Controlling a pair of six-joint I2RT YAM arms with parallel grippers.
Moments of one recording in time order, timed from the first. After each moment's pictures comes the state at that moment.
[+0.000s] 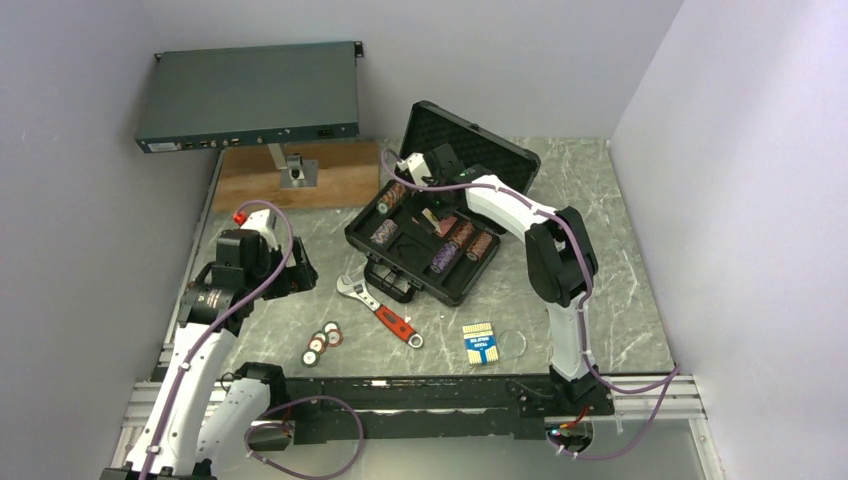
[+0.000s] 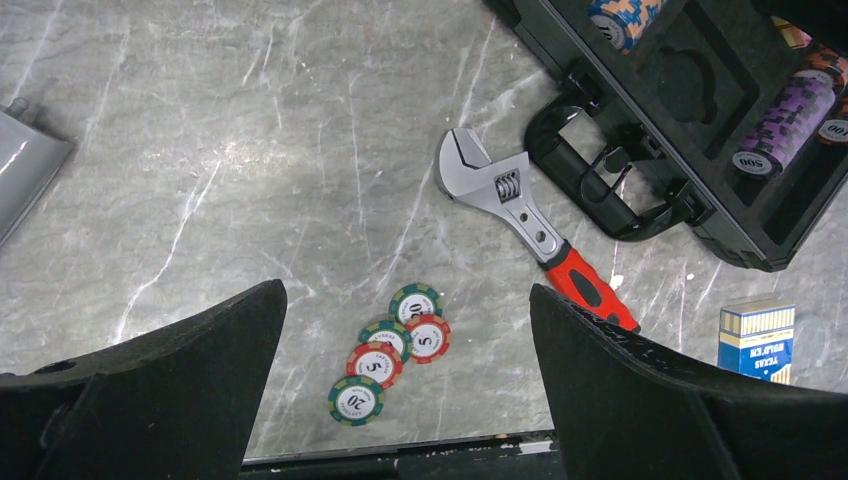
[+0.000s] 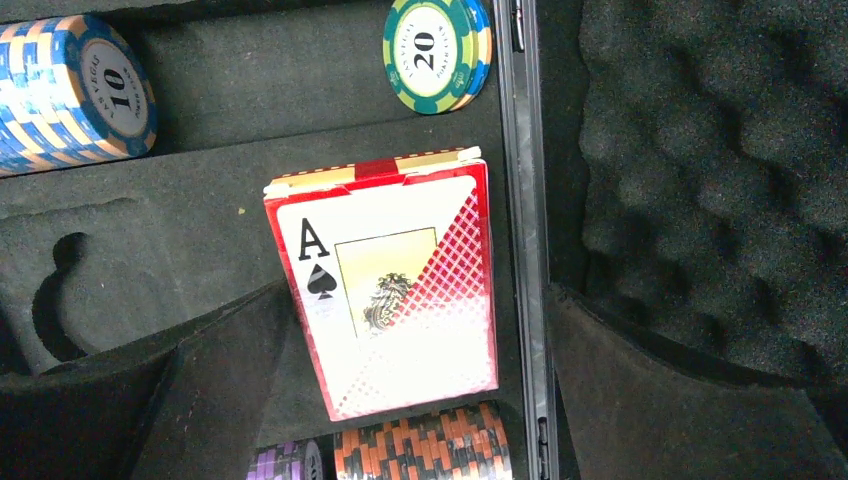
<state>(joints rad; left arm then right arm) -0.12 0.73 0.81 -0.83 0.07 -0.35 0.57 2.08 1.68 -0.57 -0.04 -0.28</state>
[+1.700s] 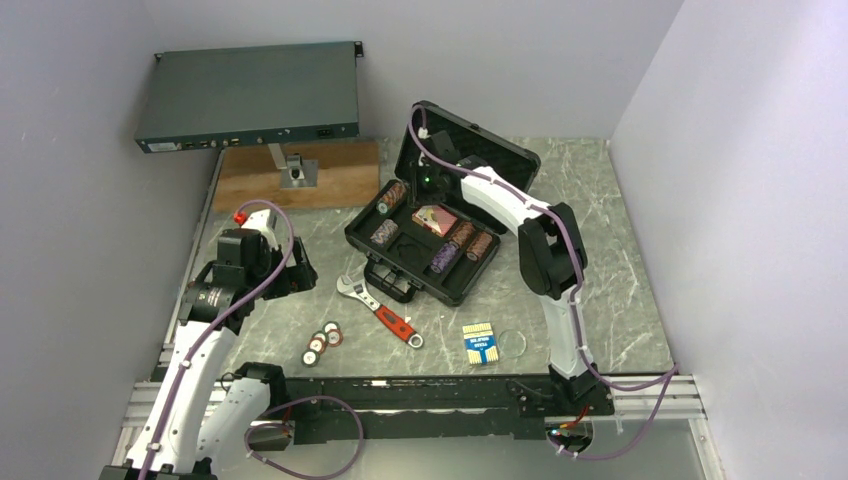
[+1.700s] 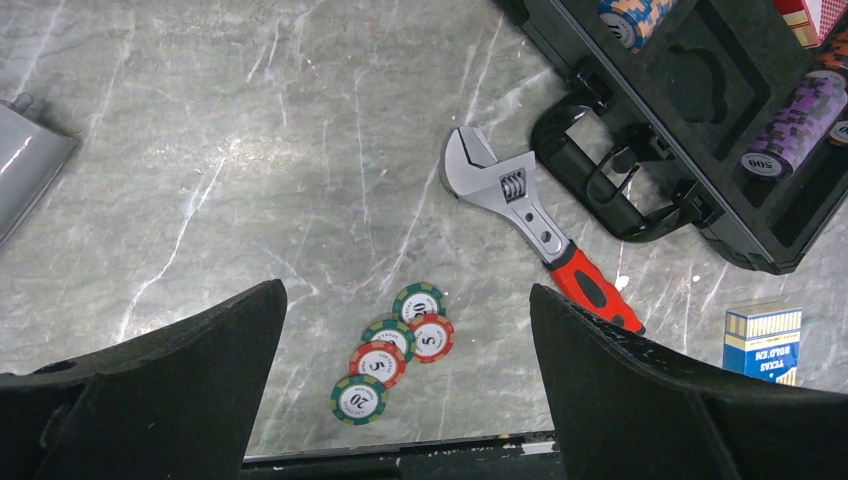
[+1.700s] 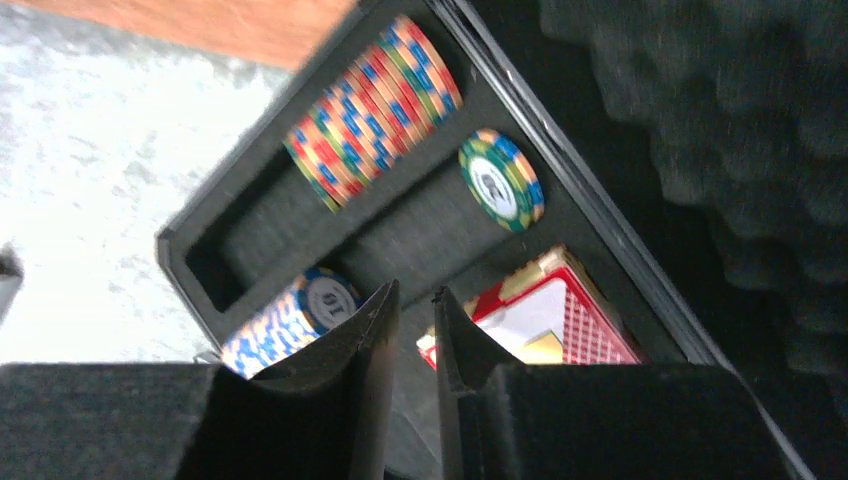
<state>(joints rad) -0.12 0.74 0.81 -0.83 0.06 -0.36 0.55 2.17 1.87 -0.51 -0.13 0.44</state>
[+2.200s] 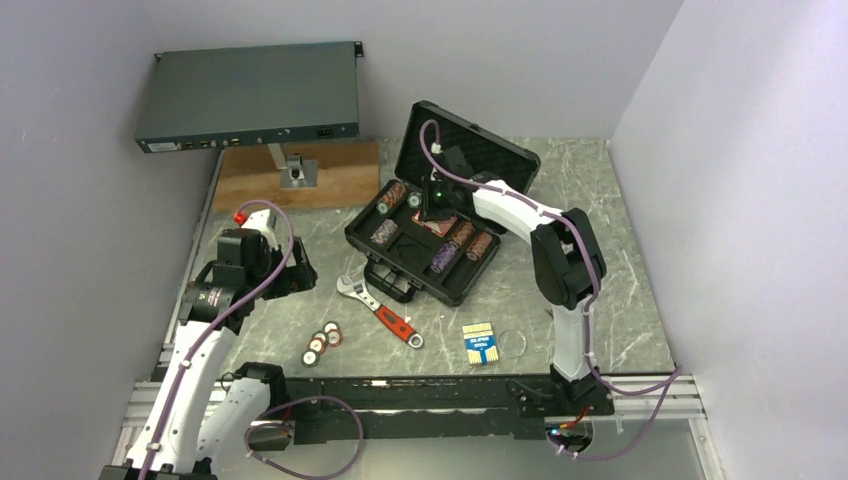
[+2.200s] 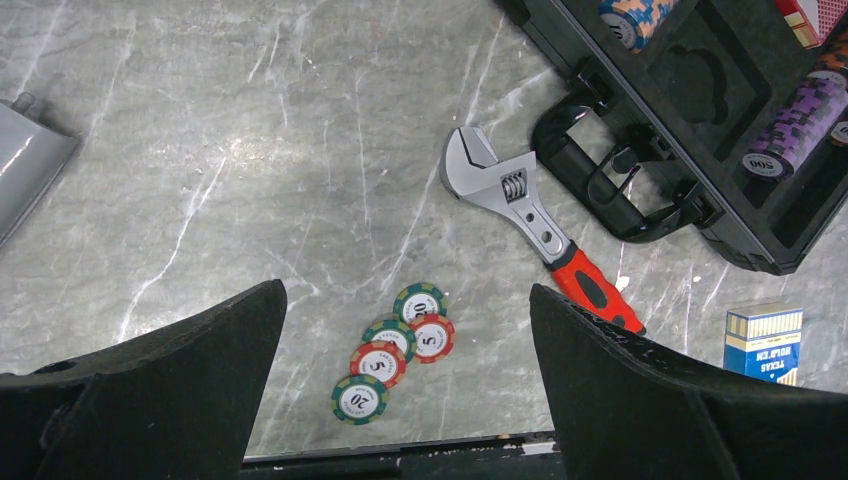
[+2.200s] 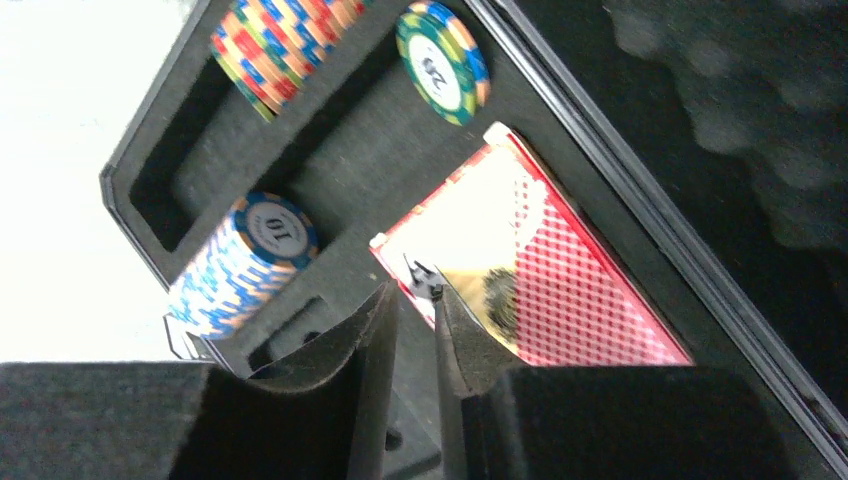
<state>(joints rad) -0.12 0.74 0.81 -0.83 0.06 -0.36 0.54 2.05 1.60 -0.42 -0.13 0.47</state>
